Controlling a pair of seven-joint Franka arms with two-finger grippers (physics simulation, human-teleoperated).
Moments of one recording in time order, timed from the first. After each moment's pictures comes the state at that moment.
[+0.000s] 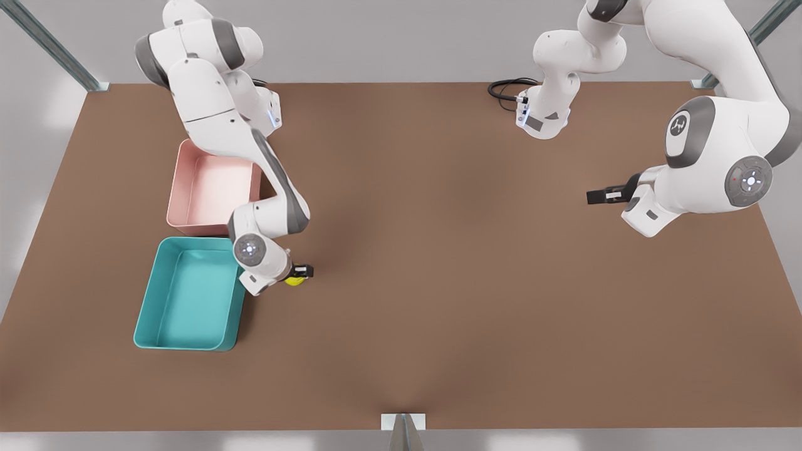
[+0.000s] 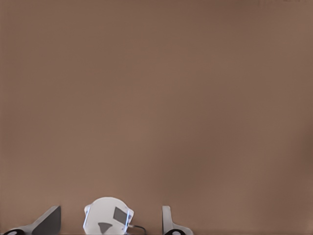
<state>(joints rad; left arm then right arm) -0.10 0.21 0.04 -1.40 -0.11 1.20 -0.24 0.34 0.58 -0.01 -1.82 0.07 2.30 0.30</state>
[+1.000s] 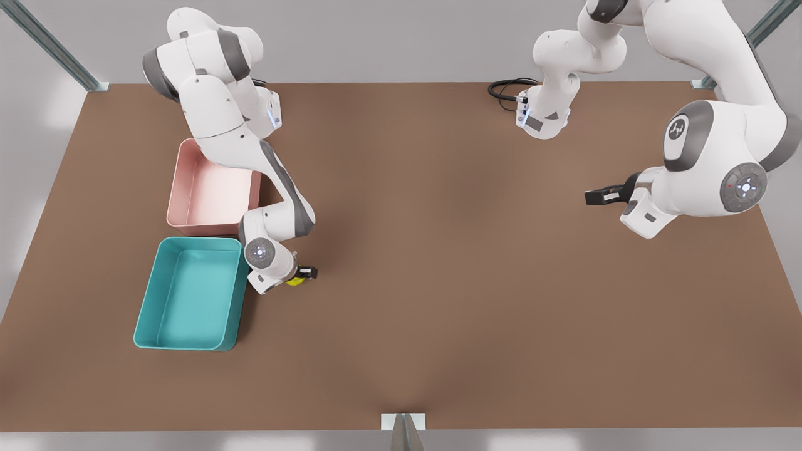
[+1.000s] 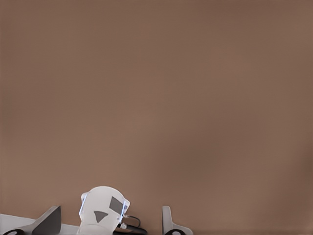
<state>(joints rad) -0.10 0.22 0.04 -1.40 -0.12 1.17 -0.31 0.34 0.65 -0.01 -1.86 0.07 2.40 0.35</state>
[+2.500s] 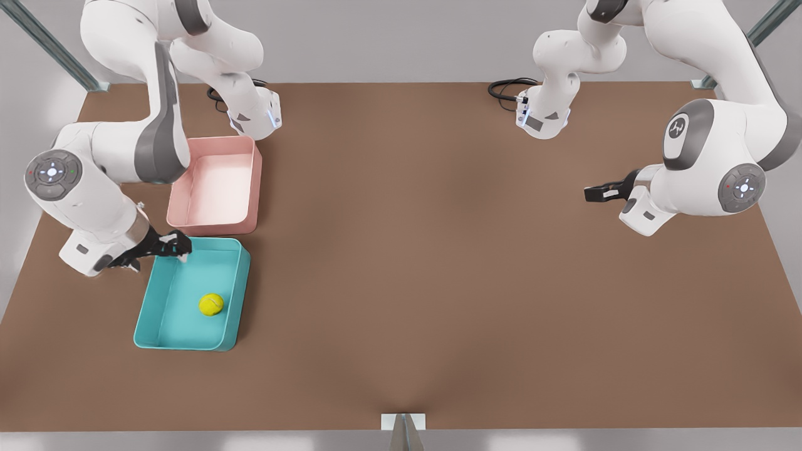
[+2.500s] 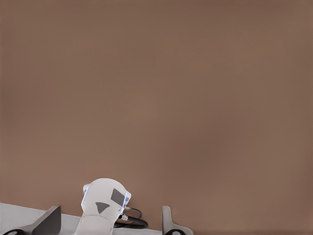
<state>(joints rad) -0.10 0.22 0.03 -1.40 -0.12 1.13 -0.32 0.08 0.25 0.01 -1.36 -0.11 1.64 -0.14</state>
